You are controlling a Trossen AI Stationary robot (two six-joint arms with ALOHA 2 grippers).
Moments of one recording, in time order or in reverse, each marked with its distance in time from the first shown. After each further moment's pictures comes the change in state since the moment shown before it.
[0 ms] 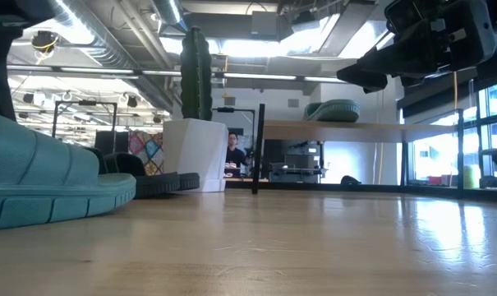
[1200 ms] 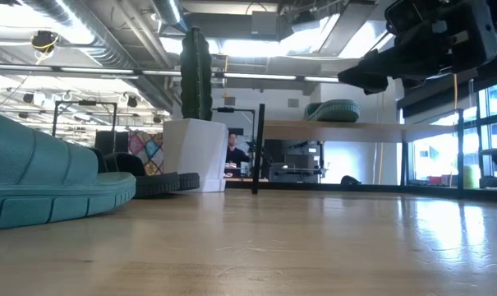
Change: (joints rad) left arm 0.197 -0.699 -0.481 0.955 -0.080 0.787; right arm 0.000 0.000 -0.001 -0.013 -0.006 -0.001
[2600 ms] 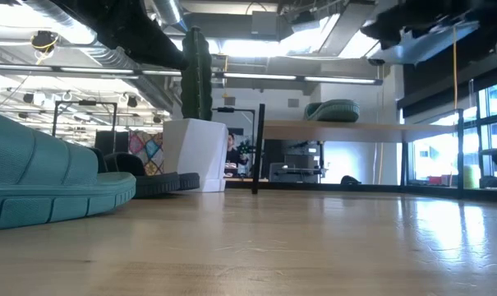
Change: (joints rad) left arm 0.332 -0.112 -0.222 0.164 0.188 -0.154; right arm -0.568 -0.422 0.337 -0.786 -0.489 -0.172
